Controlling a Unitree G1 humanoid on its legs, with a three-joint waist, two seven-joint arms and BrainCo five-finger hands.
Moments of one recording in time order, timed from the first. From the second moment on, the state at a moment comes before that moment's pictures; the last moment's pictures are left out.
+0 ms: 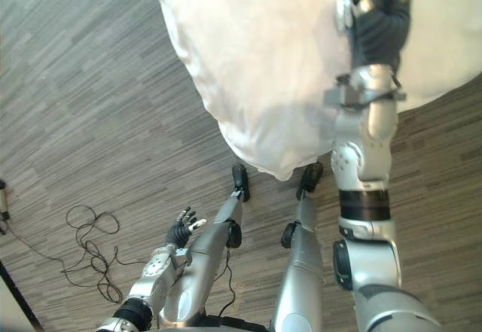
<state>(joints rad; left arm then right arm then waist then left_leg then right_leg) -0.08 0.02 -0.14 0.69 -0.37 -0.16 0.05 -0.56 -0.40 -0.19 -0.02 0.59 -0.32 0.03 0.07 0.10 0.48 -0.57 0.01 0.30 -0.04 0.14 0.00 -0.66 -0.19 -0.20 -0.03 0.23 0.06</state>
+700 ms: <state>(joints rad) -0.07 0.02 -0.11 0.74 -0.29 -0.15 0.03 0.07 0.00 -0.09 0.72 0.36 -0.29 -0.08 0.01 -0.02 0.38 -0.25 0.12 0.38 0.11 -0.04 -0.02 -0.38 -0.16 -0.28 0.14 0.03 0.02</state>
